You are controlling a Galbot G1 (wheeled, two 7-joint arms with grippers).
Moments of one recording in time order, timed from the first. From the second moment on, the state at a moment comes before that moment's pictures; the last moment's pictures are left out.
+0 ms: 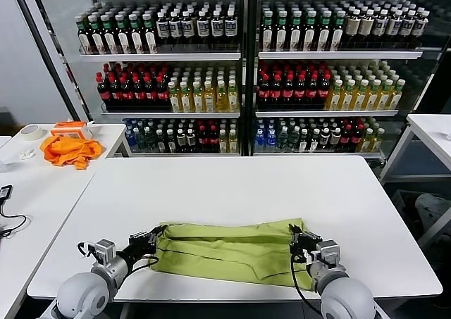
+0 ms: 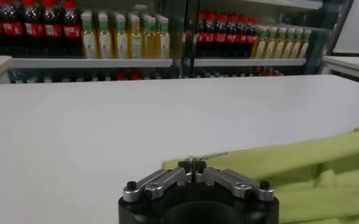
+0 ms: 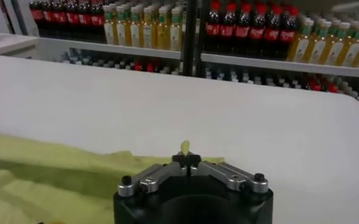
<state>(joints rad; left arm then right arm) 1.27 -0.88 -0.34 -1.83 -0.69 0.34 0.08 -1.26 0.94 0.18 2.09 0.62 -0.55 0.41</state>
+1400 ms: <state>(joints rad) 1.31 -0.99 -0.28 -1.91 -0.72 0.36 -0.26 -1.47 0.98 0.28 2.25 0.42 -0.53 0.41</state>
